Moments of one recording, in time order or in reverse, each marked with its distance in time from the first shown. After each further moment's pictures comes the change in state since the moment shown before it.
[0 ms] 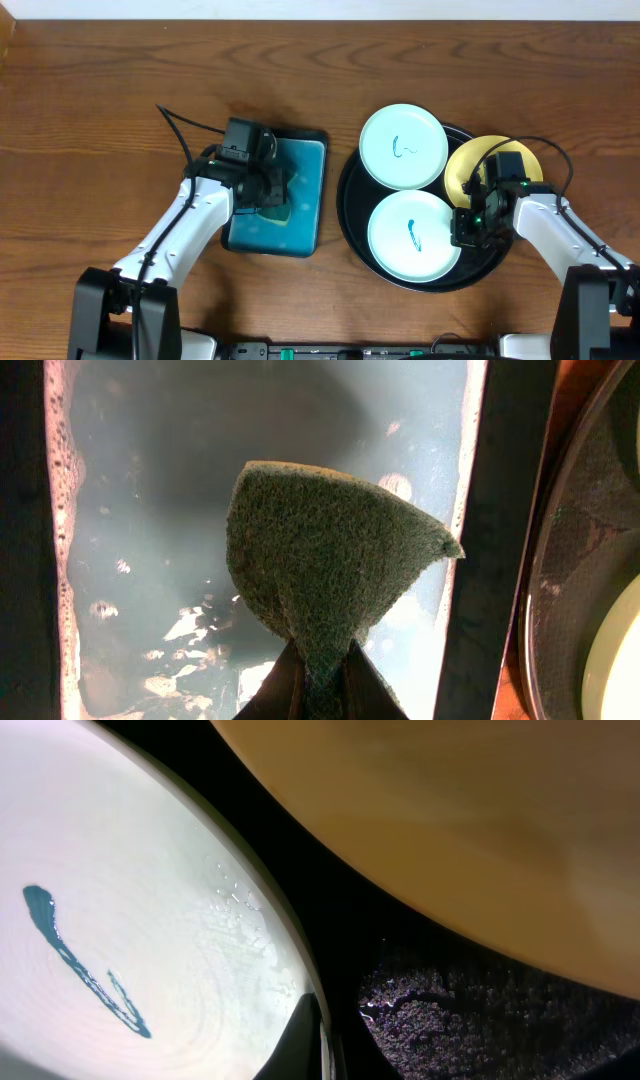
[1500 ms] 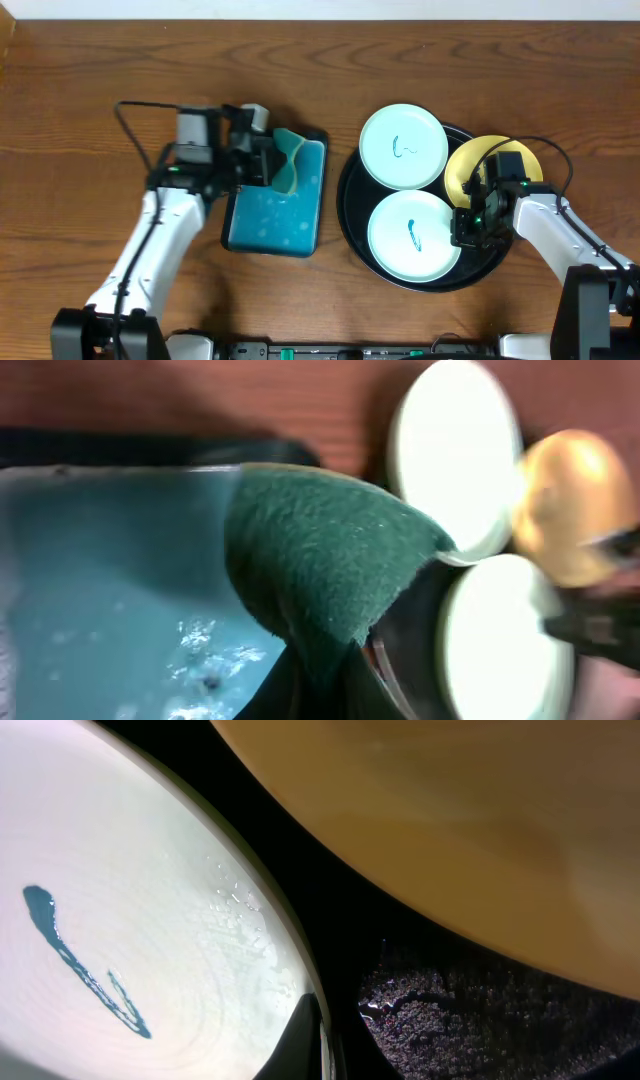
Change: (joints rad) left arm 0.127 -0.111 -0.011 0.186 0.333 0.147; right arm 0.000 0.000 0.000 0.002 0.000 0.000
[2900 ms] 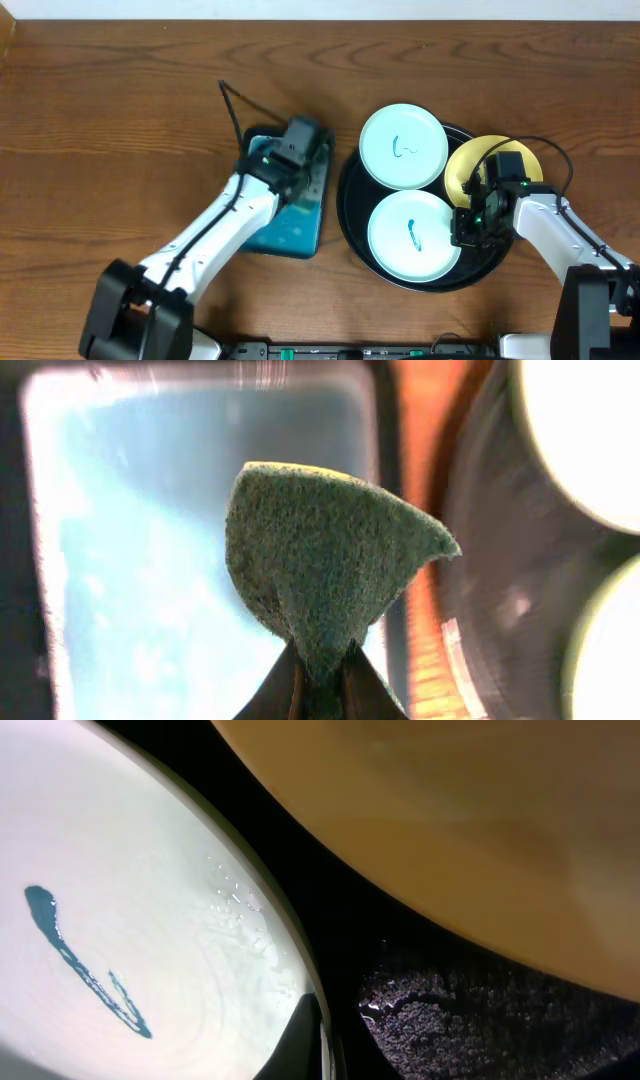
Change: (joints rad) left arm -0.399 0.154 0.177 -0.217 -0.587 -0.168; right arm 0.000 0.000 -0.001 0.005 -0.011 -0.002
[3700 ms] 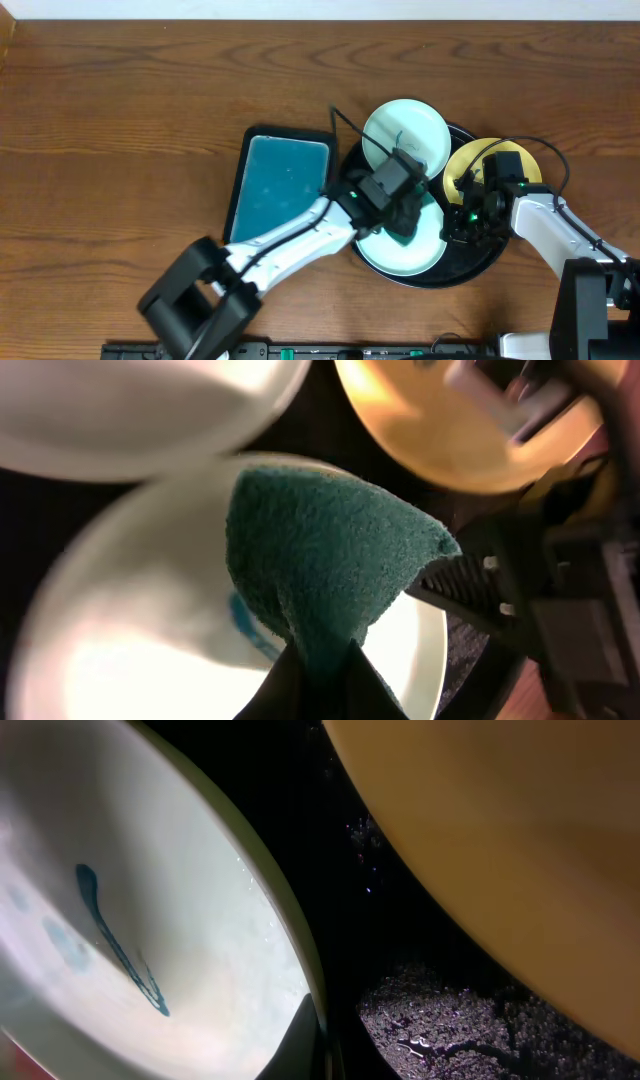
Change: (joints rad) left arm -0.379 0.208 0.062 0.299 0.228 -0.190; right arm 0.000 0.022 -0.012 0.066 -0.154 -0.002
